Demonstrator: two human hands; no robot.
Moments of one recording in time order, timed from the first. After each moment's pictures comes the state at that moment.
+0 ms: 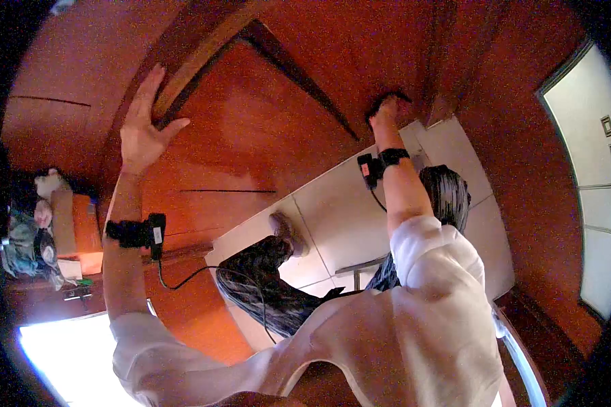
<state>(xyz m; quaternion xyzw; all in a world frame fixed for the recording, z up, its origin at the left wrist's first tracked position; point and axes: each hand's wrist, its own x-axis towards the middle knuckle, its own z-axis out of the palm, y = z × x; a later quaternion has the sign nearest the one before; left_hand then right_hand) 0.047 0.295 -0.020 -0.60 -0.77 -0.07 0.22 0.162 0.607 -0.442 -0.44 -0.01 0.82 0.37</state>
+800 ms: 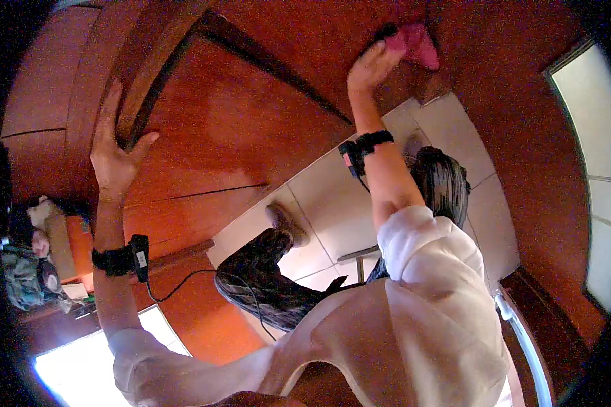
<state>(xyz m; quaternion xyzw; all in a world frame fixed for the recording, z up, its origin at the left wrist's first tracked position) 0.054 0.302 -0.023 -0.59 -0.78 -0.05 0.21 0.146 0.594 -0.347 -0.45 -0.45 0.38 0.67</state>
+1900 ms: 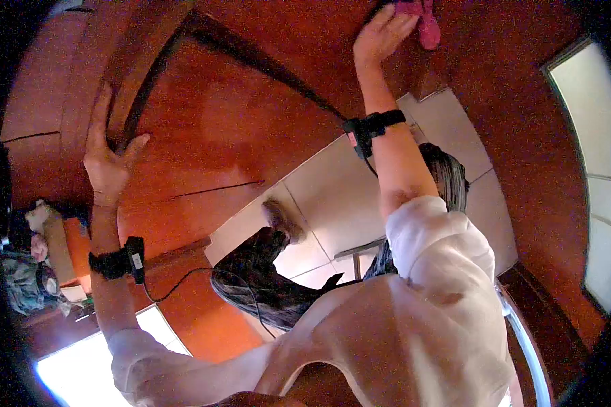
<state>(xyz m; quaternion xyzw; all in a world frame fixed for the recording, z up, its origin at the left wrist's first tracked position) 0.057 0.305 -0.023 -0.60 -0.77 -0.06 0.21 0.161 0.640 -0.300 -0.45 -0.50 0.37 0.64</state>
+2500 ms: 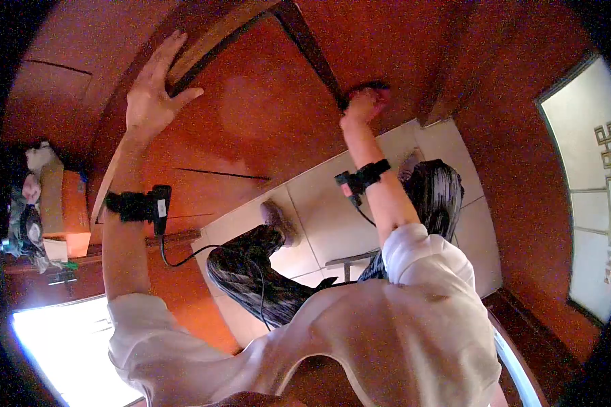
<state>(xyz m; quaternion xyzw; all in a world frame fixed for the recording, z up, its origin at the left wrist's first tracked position) 0.039 0.290 -0.027 -0.59 -0.77 -0.05 0.25 0.145 0.523 -0.363 -0.37 -0.18 0.85 0.33</state>
